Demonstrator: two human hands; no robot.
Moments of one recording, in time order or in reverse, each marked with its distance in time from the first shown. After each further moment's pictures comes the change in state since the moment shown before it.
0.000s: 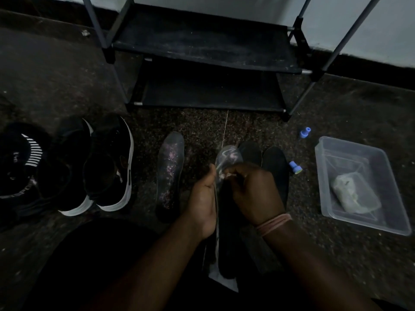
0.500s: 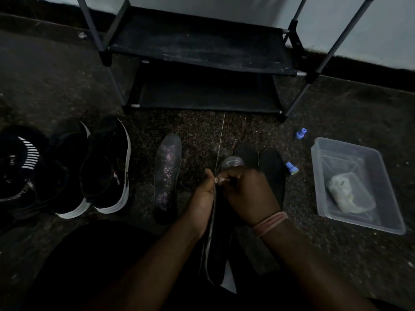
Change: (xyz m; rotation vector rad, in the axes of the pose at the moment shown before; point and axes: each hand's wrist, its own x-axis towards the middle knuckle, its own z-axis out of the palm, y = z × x) left_hand 0.010 -0.007 -0.001 0.004 0.004 -0.040; right_hand 0.002 0.002 -0.003 -0.005 -0.112 0.057
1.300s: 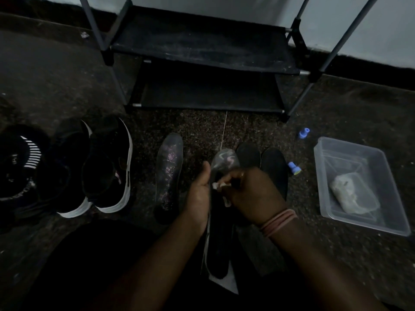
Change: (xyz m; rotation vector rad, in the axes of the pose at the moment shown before) left_hand 0.000 0.010 0.002 -0.036 -0.001 0.052; right_hand 0.001 -0.008 -0.011 0.086 -0.186 0.142
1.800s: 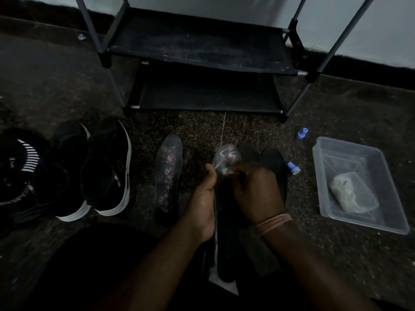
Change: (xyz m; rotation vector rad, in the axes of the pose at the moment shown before) left_hand -0.015 -0.002 0.007 0.100 -0.034 -0.004; right_hand 0.002 0.007 0.008 -0.094 0.350 -0.179
